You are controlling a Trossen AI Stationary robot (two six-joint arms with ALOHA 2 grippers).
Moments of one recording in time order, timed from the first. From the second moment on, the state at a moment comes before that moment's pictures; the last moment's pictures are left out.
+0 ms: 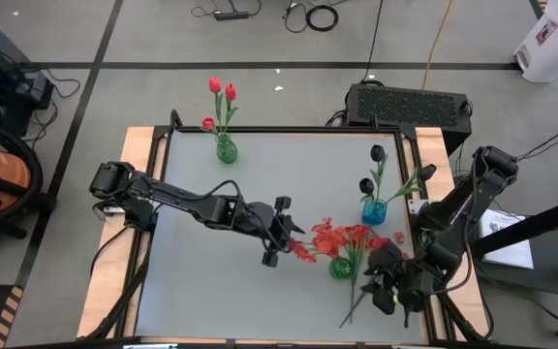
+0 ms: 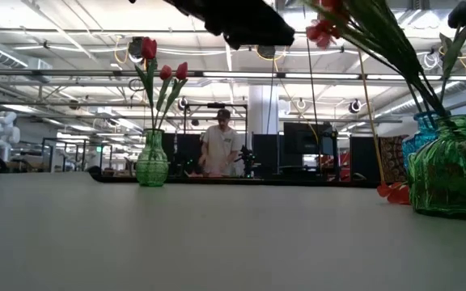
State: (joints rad) left arm -0.19 1.70 1.19 0.03 -0.04 0.19; right arm 0.94 1.27 0.86 -0.64 0.44 1.34
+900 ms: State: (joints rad) left arm -0.19 1.68 1.19 -0.36 -0.57 0.05; right arm 1.06 1.45 0.86 -0.76 0.37 2.11
